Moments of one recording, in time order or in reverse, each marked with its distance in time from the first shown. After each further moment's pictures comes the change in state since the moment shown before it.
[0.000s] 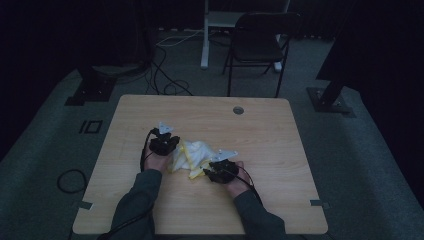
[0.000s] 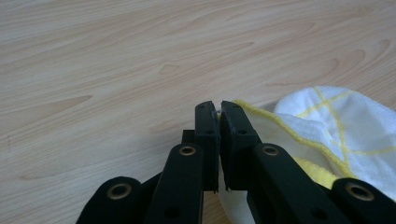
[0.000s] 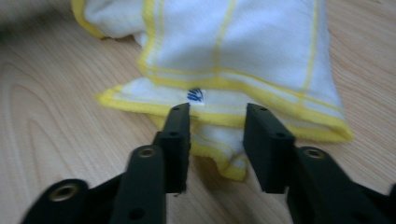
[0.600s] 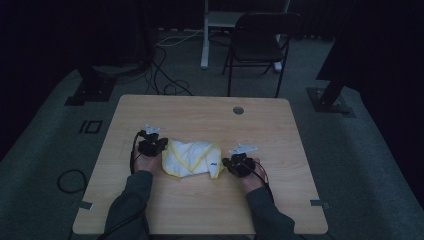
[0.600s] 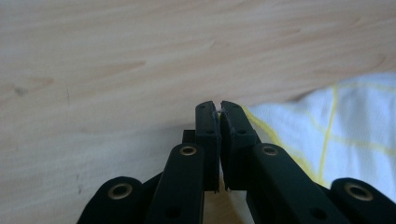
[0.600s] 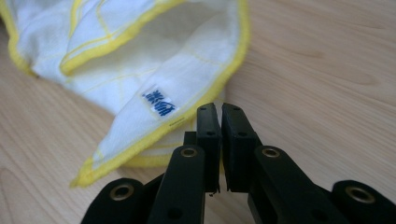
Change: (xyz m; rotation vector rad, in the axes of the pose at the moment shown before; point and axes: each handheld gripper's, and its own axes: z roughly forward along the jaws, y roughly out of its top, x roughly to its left) left arm 0.034 -0.023 -0.007 0.033 0.037 -0.088; right arm -0.045 -0.013 -0.035 -0.031 -0.081 0.126
